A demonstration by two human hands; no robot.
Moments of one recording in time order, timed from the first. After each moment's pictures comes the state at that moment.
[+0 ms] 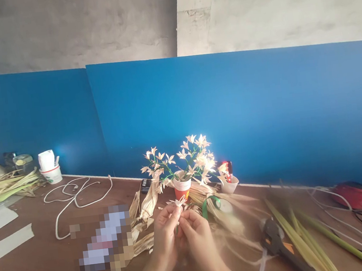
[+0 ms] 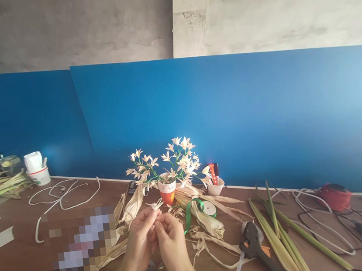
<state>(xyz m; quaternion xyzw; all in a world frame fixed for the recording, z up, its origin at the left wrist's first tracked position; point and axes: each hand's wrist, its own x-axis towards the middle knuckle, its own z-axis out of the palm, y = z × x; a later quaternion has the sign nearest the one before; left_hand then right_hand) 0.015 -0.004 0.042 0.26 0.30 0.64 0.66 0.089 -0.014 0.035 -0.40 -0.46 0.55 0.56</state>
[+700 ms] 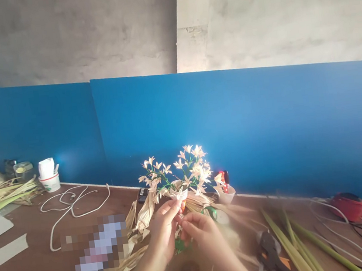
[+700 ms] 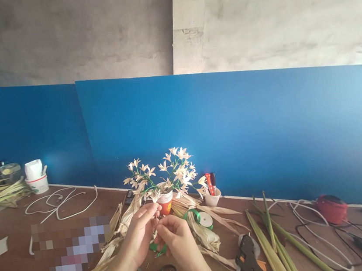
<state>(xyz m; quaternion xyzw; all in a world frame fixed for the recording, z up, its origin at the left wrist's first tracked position) 0.021 0.008 0.082 0.32 0.30 0.59 0.67 0.131 0.001 0.068 -0.42 -0.55 0.56 0.46</state>
